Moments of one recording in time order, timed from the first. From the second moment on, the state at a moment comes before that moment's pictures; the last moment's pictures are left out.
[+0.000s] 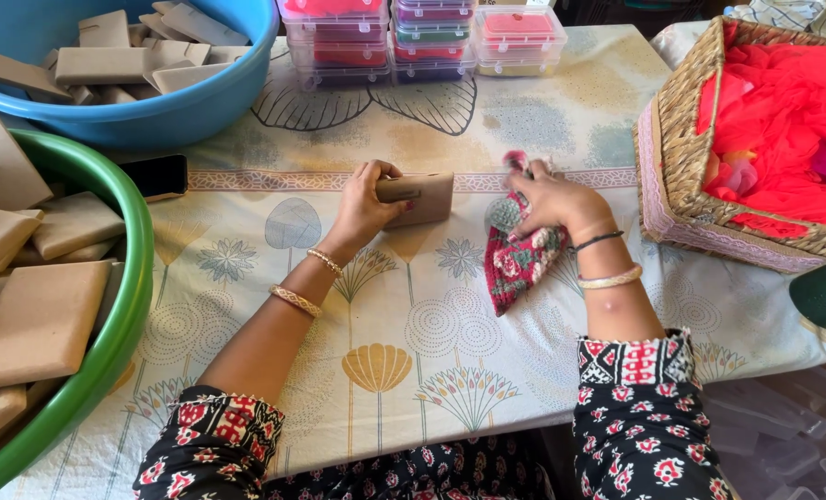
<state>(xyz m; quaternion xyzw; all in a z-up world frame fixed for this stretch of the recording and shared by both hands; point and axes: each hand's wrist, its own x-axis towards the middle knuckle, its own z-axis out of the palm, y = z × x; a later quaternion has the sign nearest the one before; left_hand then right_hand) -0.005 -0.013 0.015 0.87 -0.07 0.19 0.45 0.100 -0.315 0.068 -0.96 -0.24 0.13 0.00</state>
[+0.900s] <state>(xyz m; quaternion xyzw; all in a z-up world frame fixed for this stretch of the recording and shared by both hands) -0.001 -0.020 -0.003 0.85 -0.11 0.20 0.47 0.046 -0.213 0.035 -0.85 -0.44 -0.18 0.22</state>
